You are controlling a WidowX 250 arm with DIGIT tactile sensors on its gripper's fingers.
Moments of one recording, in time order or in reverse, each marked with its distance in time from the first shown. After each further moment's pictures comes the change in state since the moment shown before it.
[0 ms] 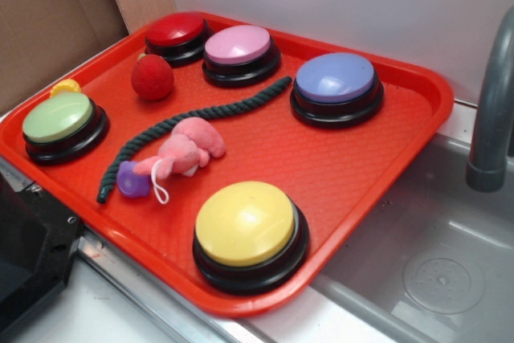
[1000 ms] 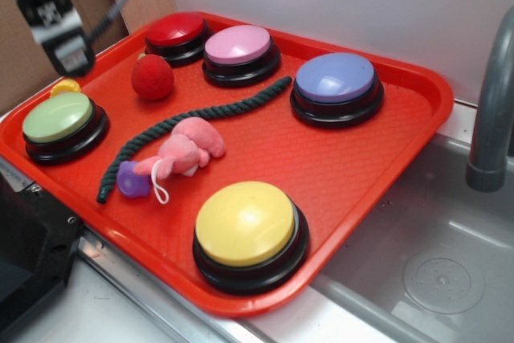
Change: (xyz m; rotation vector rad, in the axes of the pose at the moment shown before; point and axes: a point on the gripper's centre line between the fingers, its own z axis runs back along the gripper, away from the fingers) arm 0.018 -0.009 -0.085 0.102 -0.056 -0.437
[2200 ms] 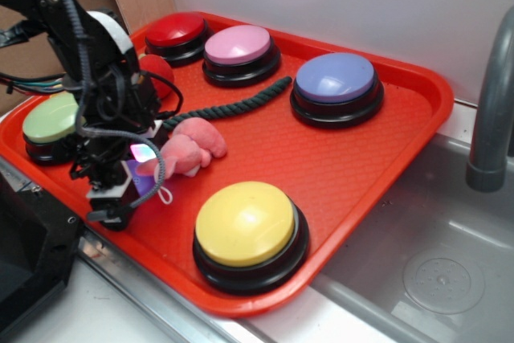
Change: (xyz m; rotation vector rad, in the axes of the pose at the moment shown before) arm -0.010 -0.024 -0.131 -0.172 0.007 -0.538
